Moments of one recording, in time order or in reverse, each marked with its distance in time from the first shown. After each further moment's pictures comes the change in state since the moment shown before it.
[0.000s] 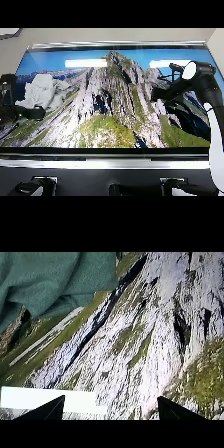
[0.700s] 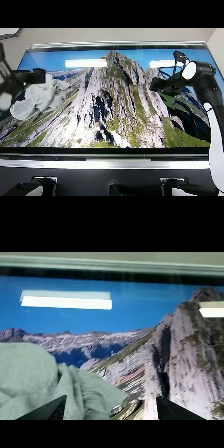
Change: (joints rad) left arm 0.079 -0.323 0.198 -0.034 0.621 -0.019; right arm 0.000 0.000 0.000 0.002 -0.276 0.003
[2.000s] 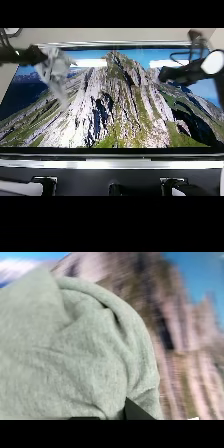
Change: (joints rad) left arm 0.127 -0.429 0.829 -0.734 -0.743 0.245; right arm 0.000 0.178 0.101 -0.074 0.056 -0.076
